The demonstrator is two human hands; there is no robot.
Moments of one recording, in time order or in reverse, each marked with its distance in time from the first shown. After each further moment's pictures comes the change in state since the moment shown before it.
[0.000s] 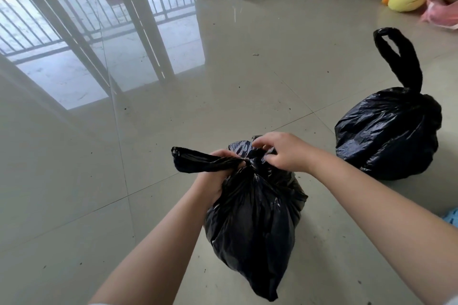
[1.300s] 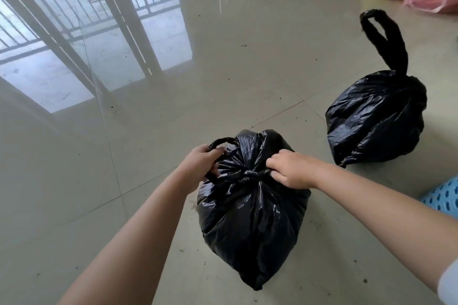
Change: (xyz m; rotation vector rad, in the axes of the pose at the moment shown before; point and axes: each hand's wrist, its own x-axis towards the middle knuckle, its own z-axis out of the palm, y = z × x) left_hand -0.001 0.024 -0.012 0.483 0.062 -0.256; right_hand -0.013 0.047 0.041 -0.493 -0.217 -0.021
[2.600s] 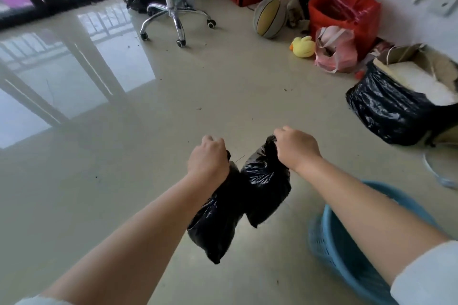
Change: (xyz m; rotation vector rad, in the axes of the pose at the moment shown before) left_hand -0.153 0.317 0.086 1.157 0.125 0.366; right_hand -0.184 0.073 -0.278 0.087 0.480 0.539
